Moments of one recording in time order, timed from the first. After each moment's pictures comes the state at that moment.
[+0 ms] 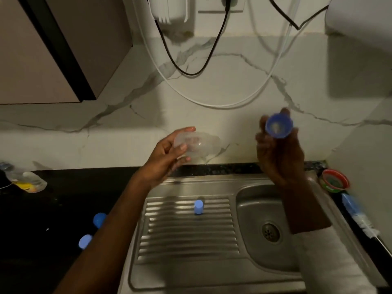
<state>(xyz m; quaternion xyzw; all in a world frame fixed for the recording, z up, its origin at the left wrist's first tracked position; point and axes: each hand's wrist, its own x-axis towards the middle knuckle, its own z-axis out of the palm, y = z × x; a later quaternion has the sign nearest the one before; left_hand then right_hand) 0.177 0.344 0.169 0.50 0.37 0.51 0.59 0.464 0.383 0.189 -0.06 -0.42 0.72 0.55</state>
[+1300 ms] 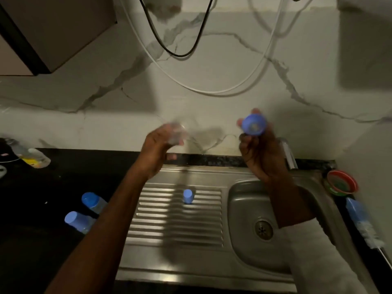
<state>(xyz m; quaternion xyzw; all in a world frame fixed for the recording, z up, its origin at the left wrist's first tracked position) 0.214 0.364 0.132 0.52 0.55 0.48 0.44 0.498 0.418 0.145 -0.10 -0.36 0.80 0.47</state>
